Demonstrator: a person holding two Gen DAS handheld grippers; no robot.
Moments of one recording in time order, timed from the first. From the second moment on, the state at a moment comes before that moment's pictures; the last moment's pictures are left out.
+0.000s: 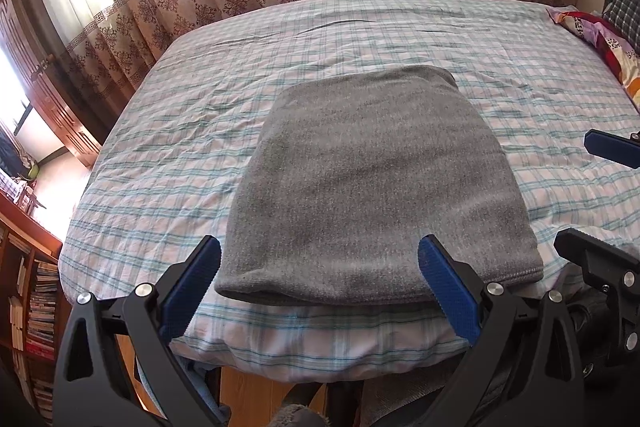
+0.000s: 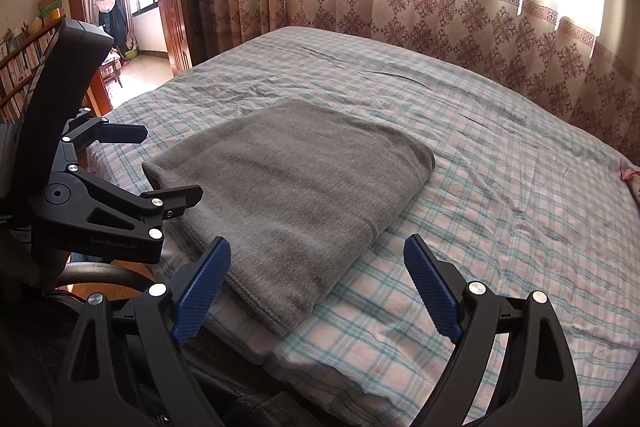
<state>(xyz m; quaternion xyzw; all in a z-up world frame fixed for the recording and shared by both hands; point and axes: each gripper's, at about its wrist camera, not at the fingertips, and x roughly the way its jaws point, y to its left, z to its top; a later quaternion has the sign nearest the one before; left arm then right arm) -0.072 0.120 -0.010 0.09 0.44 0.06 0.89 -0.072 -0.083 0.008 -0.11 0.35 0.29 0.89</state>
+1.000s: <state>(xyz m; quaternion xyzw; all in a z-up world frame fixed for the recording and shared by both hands) -0.070 0.117 -0.015 0.09 0.45 0.05 0.89 -0.068 -0.083 0.003 -0.10 0.36 0.28 0.88</state>
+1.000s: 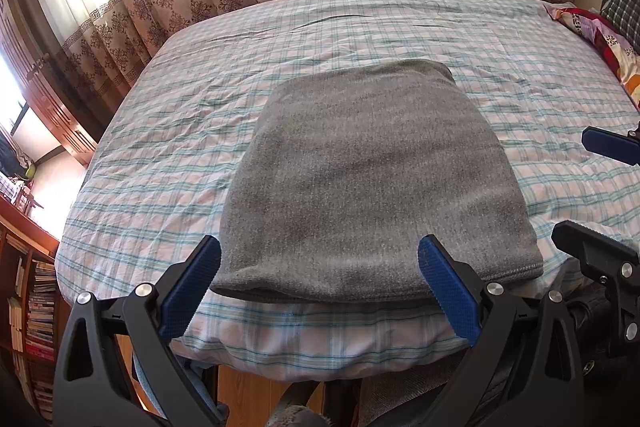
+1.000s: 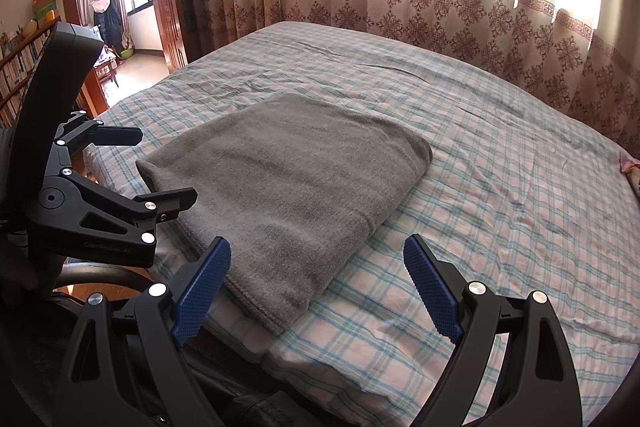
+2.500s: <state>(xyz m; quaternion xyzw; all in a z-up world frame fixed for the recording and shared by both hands) 0.000 0.178 -0.035 0.05 0.48 0.07 0.87 0.053 -0.096 -0.059 0.05 0.49 0.23 0.84</state>
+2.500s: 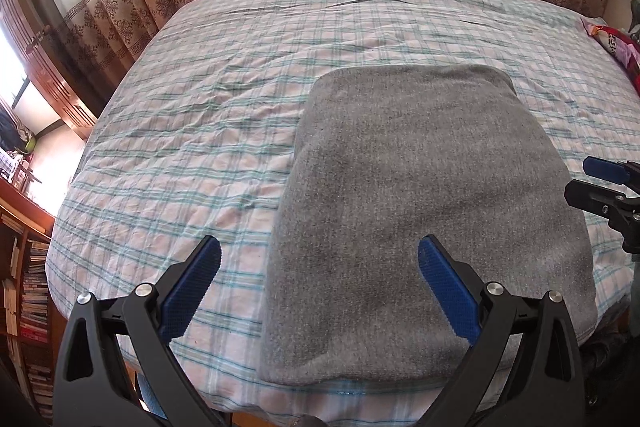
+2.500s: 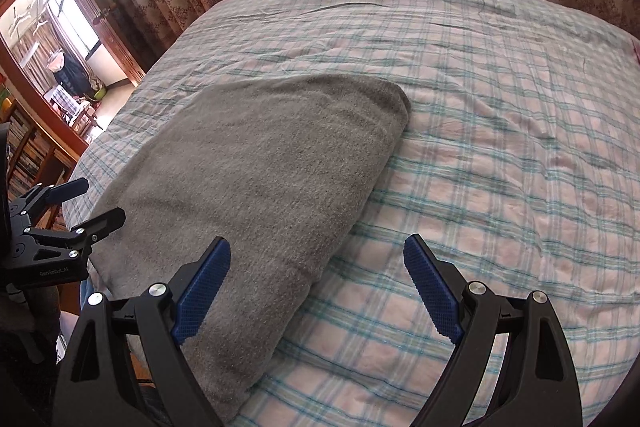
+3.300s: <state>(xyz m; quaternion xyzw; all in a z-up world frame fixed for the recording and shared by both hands) 0.100 0.261 -0.109 -0.27 0.58 -0.12 0.76 0.115 -0.059 -0.120 0.22 0.58 0.28 0.74</state>
